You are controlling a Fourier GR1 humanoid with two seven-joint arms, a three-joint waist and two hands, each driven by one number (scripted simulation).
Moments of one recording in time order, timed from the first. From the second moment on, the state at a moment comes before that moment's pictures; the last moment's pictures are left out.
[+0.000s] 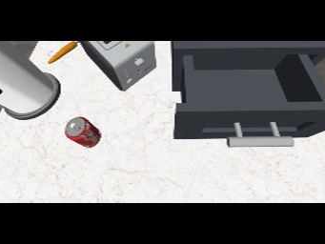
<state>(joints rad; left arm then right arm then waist) -0.27 0.83 0.16 -1.23 0.97 -1.04 0.16 0.33 -0.17 -0.30 -2.12 -0.27 0.13 0.08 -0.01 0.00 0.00</state>
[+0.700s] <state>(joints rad) -0.35 0.78 0.04 -1.17 1.14 -0.95 0.36 0.41 -0.17 -0.43 -2.14 -0.37 0.25 0.07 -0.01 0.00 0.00</state>
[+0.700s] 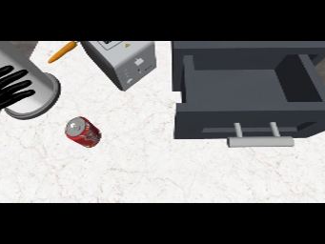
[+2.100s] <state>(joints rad) -0.38 0.43 0.13 -0.91 0.32 -0.93 -0.09 0.44 -0.10 -0.60 -2.13 -0.43 0.43 0.08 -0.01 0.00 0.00</state>
